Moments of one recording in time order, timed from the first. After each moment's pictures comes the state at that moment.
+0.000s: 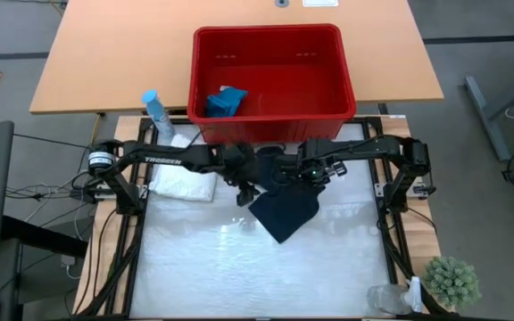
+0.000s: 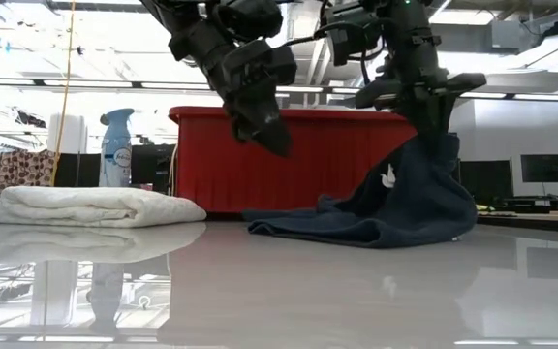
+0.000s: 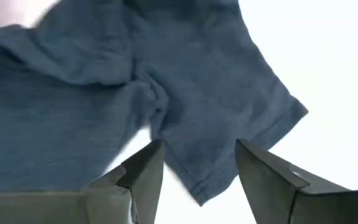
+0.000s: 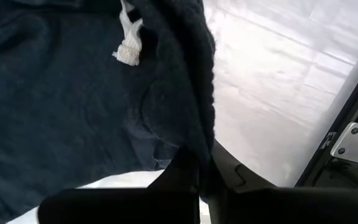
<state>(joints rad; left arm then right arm) 0.17 1.71 1.19 -0.30 0.22 -0.08 -0.12 1.74 1.43 -1.44 0.08 1.12</state>
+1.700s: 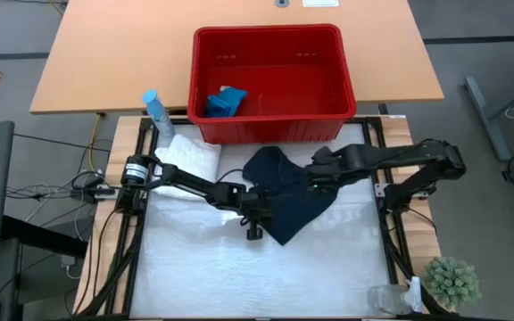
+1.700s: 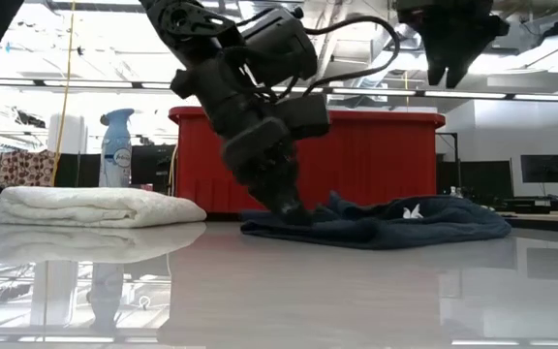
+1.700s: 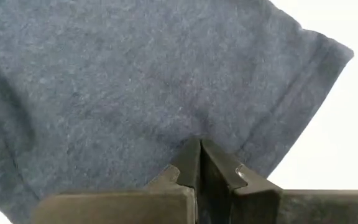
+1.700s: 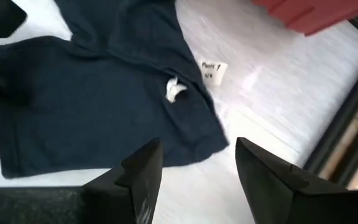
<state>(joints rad) -0.06 2.04 1.19 -0.17 0.04 -0.04 0.09 1.45 1.44 -1.47 0.37 1.02</state>
